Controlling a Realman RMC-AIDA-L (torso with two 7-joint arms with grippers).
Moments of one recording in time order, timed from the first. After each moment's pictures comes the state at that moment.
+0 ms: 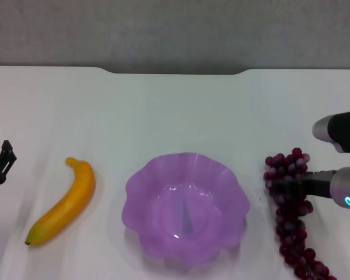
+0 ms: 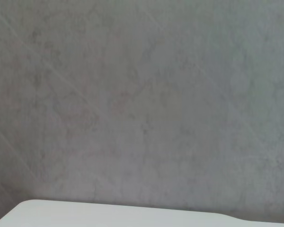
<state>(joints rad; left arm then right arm) -0.29 -2.04 -1.01 -0.30 2.33 1.01 -0.15 0.31 1.99 1.32 1.24 -2.72 0.67 0.06</state>
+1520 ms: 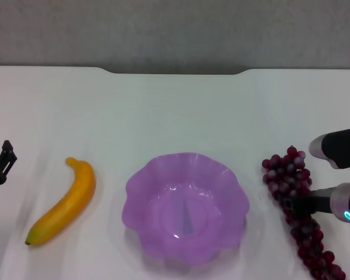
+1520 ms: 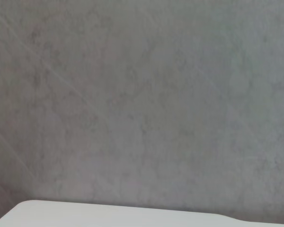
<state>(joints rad) -0.29 -2.04 -1.01 -0.30 2.33 1.02 -0.15 0.36 2.00 1.29 1.08 -2.71 0.63 0.05</state>
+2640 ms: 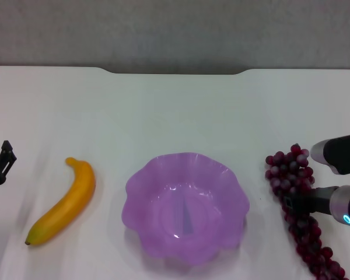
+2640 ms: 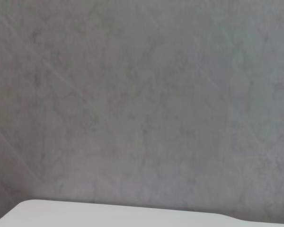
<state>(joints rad) -0.29 -2.04 -1.01 -0.30 2.33 1.01 -0.15 0.35 2.00 1.26 1.02 -2.71 0.50 0.06</state>
